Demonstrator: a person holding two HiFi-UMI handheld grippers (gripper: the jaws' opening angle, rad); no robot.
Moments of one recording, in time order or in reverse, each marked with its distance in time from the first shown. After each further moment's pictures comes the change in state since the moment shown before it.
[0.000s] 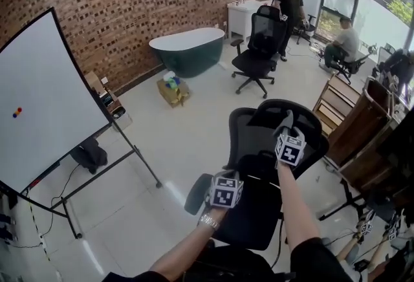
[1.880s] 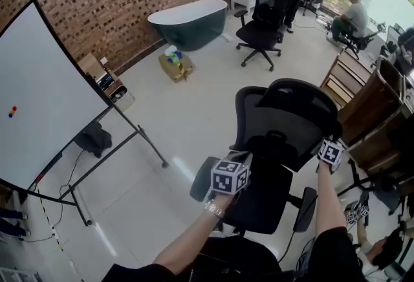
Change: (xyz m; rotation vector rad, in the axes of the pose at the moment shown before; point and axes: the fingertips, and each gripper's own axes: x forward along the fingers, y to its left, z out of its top) left arm 0.013 -0.003 0.021 -0.159 -0.069 -0.197; right arm 0.011 -0.218 -0.172 -0.011 0.358 -0.292
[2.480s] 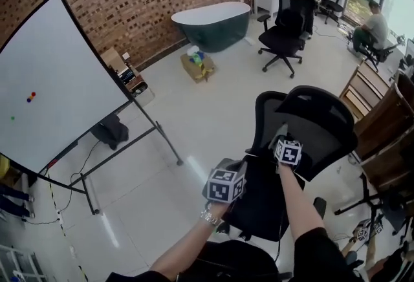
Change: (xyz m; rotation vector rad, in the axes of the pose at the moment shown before) left arm -0.053 0.046 -0.007 0.002 0.026 0.189; right arm -0.048 0.329 0.003 -0.085 -0.064 0.559
